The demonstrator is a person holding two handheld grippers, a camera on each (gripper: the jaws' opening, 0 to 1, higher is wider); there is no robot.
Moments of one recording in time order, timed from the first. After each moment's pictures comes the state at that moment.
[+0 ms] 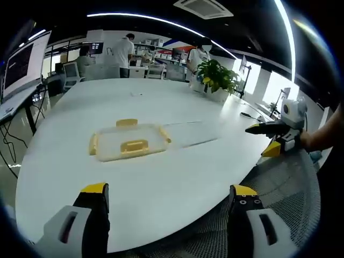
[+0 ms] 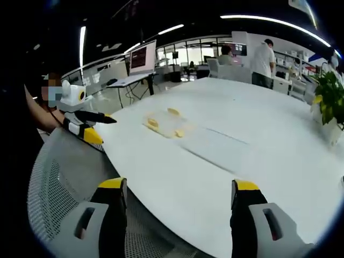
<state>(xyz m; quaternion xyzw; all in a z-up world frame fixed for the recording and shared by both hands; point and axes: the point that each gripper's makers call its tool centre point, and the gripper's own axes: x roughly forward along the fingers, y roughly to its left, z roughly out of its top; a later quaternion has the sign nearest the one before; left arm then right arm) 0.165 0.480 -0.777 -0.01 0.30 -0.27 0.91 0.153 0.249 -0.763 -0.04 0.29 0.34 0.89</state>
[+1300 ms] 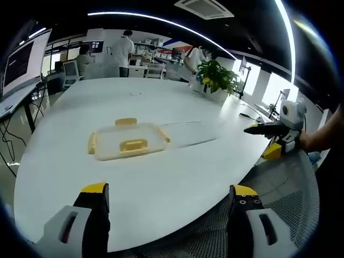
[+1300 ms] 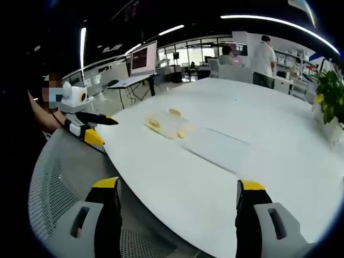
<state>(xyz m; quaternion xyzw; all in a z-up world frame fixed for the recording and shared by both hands) 0.163 0.480 -0.777 -0.02 0.31 -0.27 0.91 0.151 0.253 -0.762 -0.04 0.29 0.35 0.89</state>
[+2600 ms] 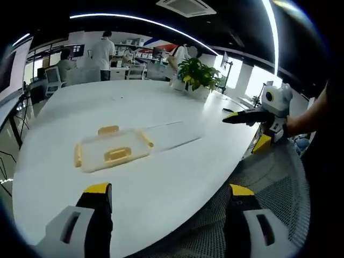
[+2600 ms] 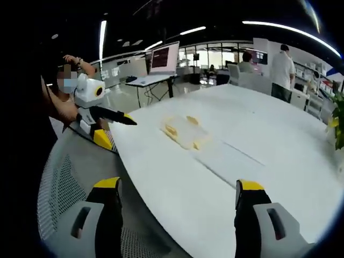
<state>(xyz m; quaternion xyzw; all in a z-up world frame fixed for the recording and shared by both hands) 0.162 0.463 -0.763 0.01 0.30 -0.35 0.89 0.156 0.288 -0.740 -0.08 0.27 0.42 0.86</state>
